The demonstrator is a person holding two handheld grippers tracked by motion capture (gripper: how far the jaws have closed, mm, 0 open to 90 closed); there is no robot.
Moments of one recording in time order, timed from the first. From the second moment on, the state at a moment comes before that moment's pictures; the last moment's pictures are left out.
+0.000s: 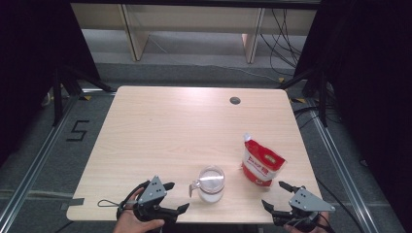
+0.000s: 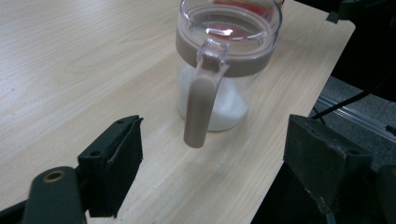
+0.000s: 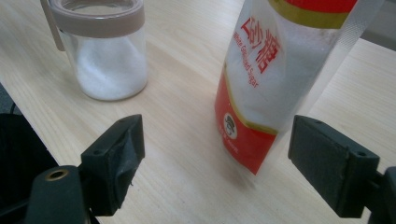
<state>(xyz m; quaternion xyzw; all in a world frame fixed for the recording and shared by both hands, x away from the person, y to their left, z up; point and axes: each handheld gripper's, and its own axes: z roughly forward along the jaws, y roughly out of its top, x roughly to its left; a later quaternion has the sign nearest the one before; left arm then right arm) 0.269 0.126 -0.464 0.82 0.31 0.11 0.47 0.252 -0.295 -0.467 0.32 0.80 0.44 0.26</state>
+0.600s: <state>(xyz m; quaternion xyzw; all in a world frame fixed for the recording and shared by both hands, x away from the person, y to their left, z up) 0.260 0.138 -0.484 0.83 0.31 0.12 0.44 0.243 -0.291 -0.471 0.32 0.80 0.43 0.24</state>
